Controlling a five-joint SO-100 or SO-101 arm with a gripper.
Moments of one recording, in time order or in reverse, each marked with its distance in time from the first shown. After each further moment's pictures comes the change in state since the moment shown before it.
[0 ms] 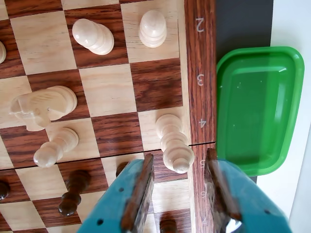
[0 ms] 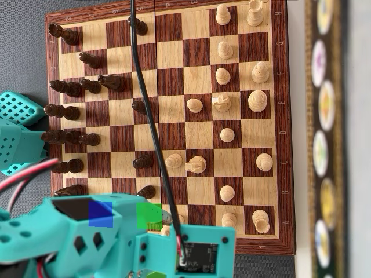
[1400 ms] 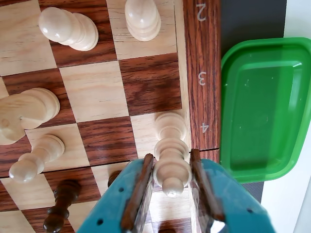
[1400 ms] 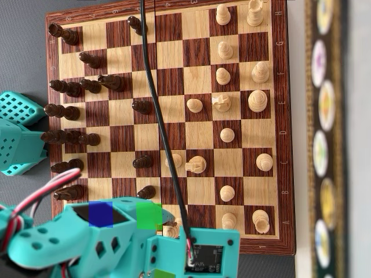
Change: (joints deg) arm 1.1 -3.8 -0.1 -1.6 0.0
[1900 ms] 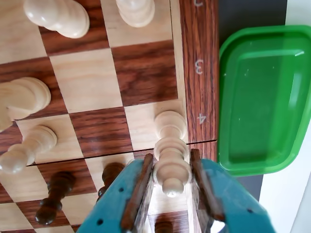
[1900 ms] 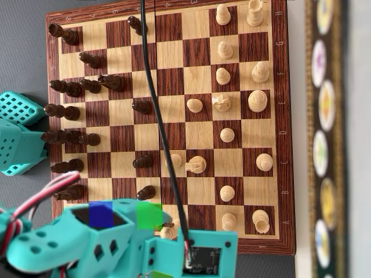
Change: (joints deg) arm 1.3 0.0 -0.4 1.9 -1.3
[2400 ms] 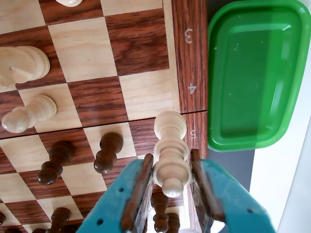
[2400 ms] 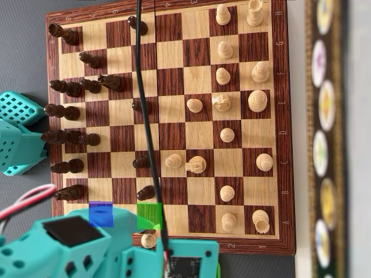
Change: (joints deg) arm 1.9 4.4 -1.0 7.0 -1.4
